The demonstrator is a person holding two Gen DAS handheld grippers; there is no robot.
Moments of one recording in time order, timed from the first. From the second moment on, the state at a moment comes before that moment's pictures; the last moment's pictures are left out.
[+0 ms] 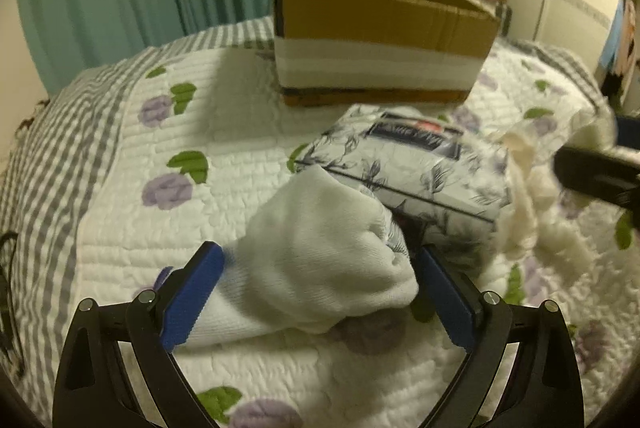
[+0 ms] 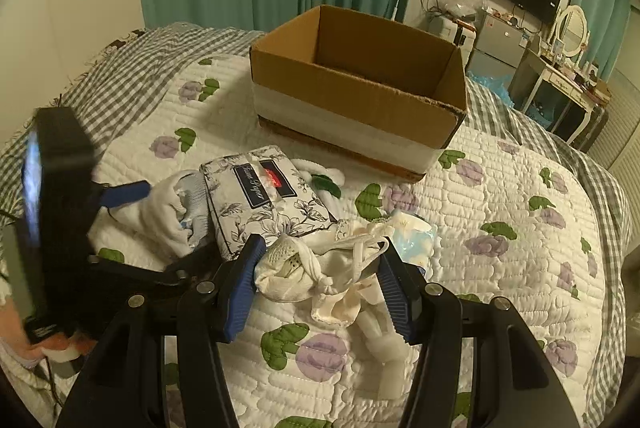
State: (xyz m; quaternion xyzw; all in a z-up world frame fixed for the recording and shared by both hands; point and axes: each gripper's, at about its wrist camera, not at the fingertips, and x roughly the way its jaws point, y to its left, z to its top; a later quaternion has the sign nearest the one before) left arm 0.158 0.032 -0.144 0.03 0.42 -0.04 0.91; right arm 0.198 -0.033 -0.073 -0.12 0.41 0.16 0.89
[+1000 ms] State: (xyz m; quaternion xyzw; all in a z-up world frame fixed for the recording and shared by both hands) left arm 0.270 -0.002 0.026 0.04 0.28 -0.07 0.96; right arm 0.364 -0.049 0.051 -0.08 0.29 0.19 0.93
